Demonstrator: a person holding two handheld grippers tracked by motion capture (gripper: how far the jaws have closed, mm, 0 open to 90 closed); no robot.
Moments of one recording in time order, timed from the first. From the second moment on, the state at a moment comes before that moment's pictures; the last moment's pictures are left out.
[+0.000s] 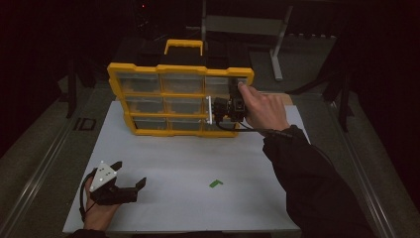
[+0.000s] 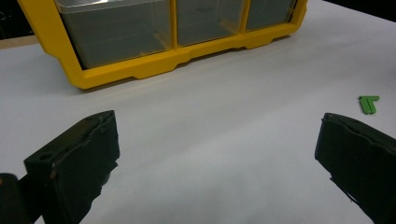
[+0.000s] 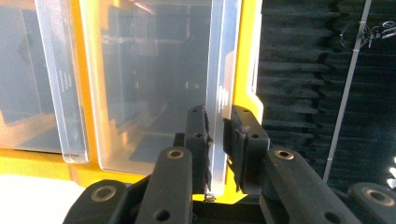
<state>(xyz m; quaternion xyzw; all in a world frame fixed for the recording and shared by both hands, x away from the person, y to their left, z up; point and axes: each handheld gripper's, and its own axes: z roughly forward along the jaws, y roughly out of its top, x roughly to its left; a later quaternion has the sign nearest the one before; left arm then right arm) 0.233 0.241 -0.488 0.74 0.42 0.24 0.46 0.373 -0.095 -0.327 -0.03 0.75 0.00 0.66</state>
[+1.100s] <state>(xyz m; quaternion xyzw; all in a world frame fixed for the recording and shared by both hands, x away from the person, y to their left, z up) 0.233 0.241 -0.488 0.74 0.42 0.24 0.46 0.334 -0.100 -0.327 -0.05 0.75 0.01 0.66</state>
